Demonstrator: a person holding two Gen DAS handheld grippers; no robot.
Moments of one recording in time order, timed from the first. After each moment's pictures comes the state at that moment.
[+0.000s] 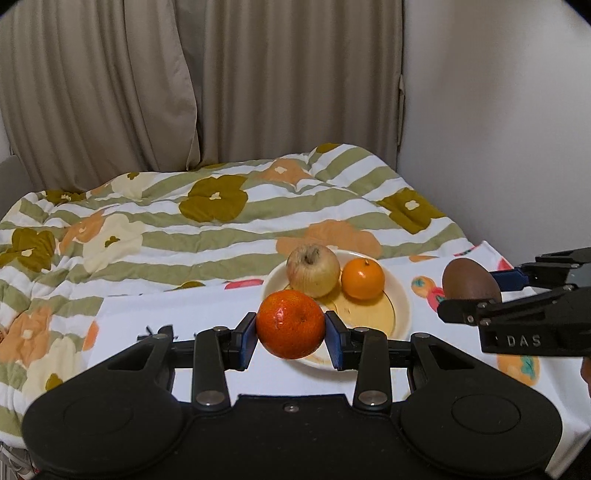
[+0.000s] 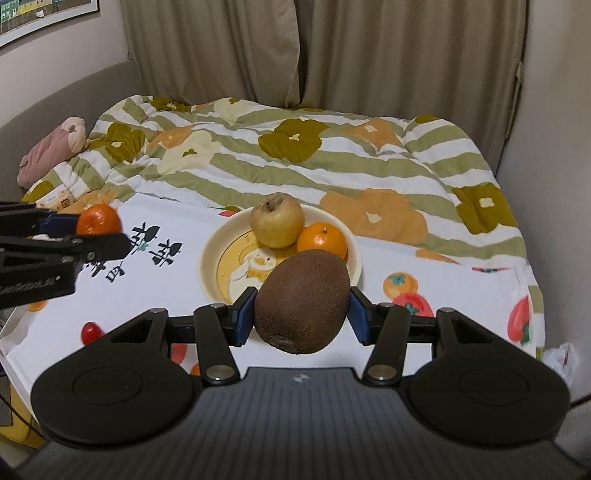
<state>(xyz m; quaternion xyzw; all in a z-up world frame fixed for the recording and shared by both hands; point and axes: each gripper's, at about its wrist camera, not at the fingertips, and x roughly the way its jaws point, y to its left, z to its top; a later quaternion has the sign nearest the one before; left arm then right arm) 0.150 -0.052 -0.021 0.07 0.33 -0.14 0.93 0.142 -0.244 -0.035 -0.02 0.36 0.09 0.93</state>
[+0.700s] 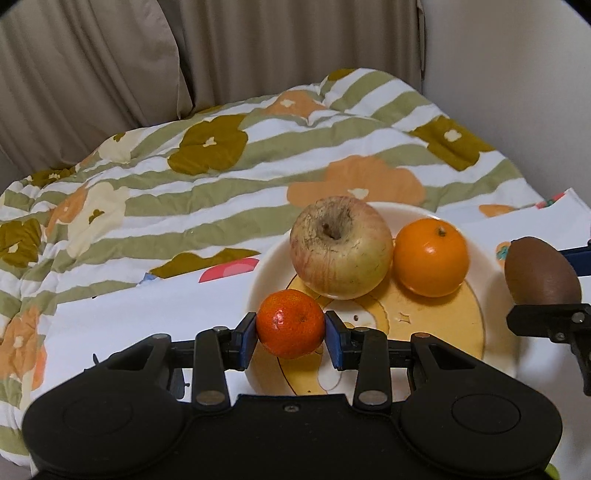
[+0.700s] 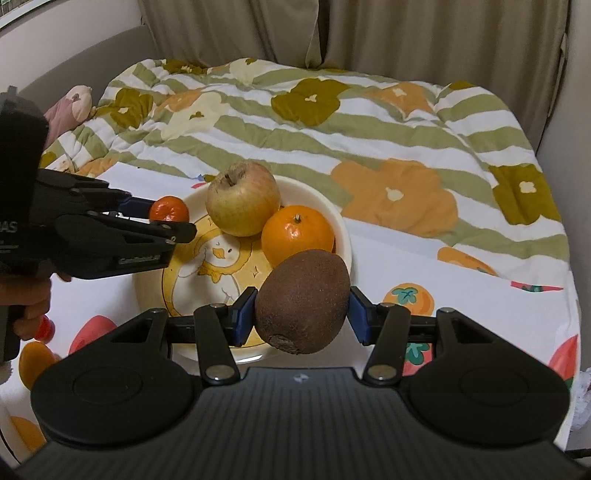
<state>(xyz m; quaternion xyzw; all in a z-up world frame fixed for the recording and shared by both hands) 0.278 -0.102 -0.119 0.14 0.42 -0.11 0.89 0.232 -0.275 -0.099 -0.03 0.41 0.15 0.90</state>
